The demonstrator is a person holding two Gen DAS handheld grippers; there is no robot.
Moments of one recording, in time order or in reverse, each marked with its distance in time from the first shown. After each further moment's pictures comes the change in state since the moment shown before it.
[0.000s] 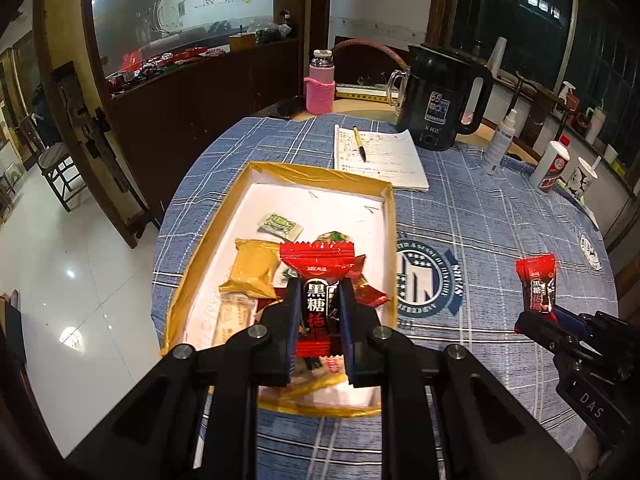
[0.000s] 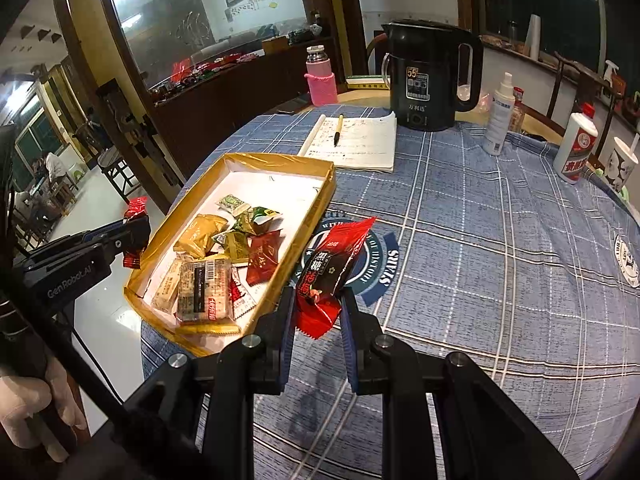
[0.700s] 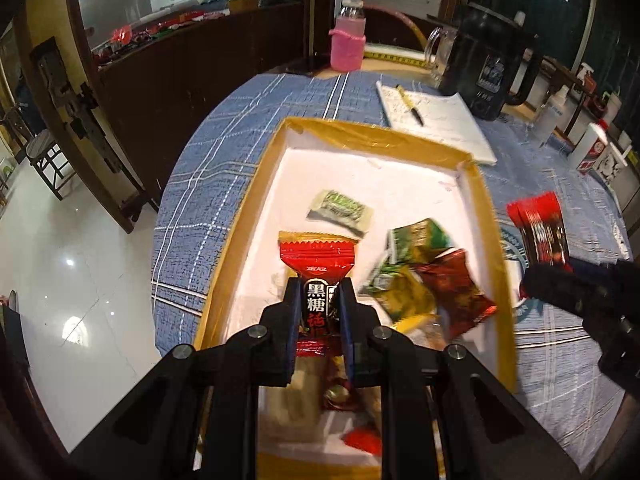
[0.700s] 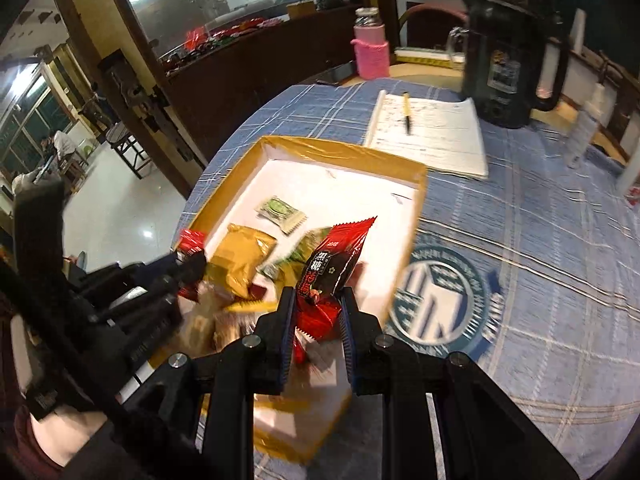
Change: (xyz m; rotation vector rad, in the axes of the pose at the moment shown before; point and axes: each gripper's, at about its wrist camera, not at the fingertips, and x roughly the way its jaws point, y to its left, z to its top) left arm 0.105 0.073 0.009 0.017 0.124 -0.007; right arm 0.101 0.078 0.058 -0.034 0.128 0.069
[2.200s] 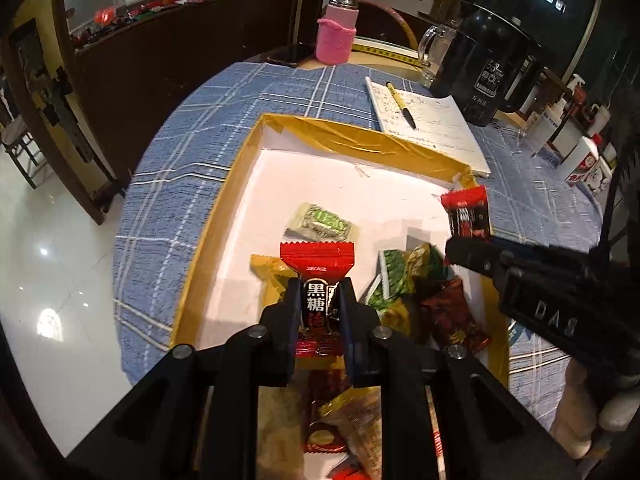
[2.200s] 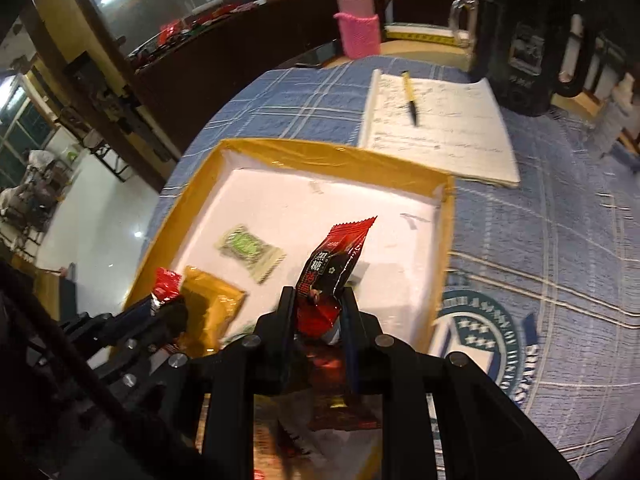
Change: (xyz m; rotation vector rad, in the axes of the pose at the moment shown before) left arm 0.028 0.004 0.025 -0.037 0.030 -0.126; right arm 0.062 -0.014 0.036 0.061 0.055 -0.048
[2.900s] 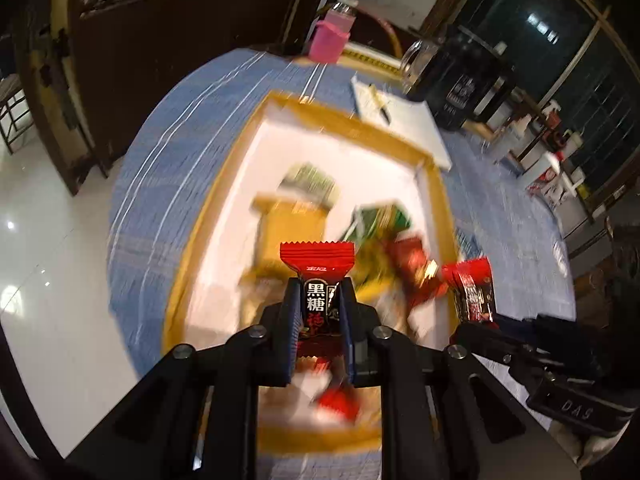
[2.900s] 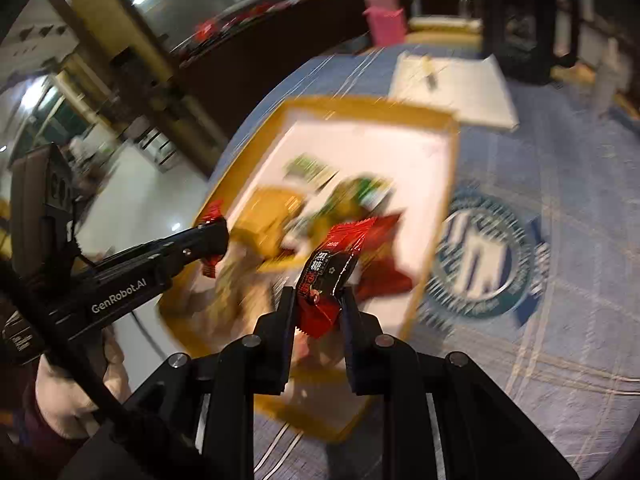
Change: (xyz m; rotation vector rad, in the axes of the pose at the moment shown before) left arm -0.047 0.021 -0.053 -0.080 0.009 -0.123; right arm -0.055 0.011 -0.079 -0.026 0.038 0.196
